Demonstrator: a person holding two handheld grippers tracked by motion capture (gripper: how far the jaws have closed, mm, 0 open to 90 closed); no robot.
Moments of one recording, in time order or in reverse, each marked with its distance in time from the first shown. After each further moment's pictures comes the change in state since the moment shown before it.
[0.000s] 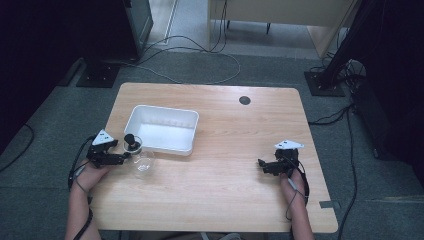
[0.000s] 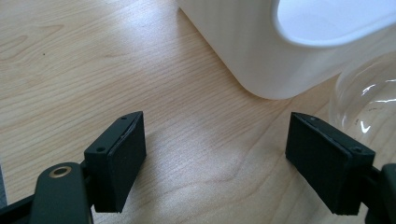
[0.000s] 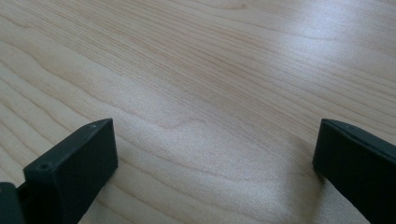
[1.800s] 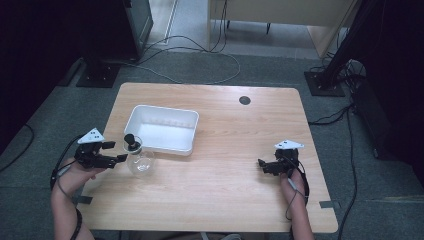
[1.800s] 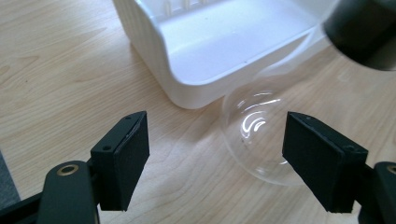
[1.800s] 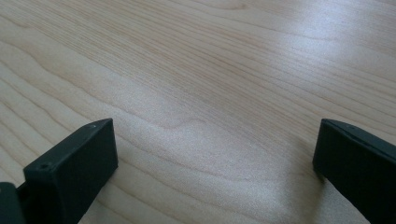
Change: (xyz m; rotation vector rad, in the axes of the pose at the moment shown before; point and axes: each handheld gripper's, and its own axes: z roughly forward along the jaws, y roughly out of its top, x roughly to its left) left arm -0.022 0.031 -0.061 0.022 -0.150 0.035; right arm 0.000 0.000 0.000 0.000 0.000 -0.001
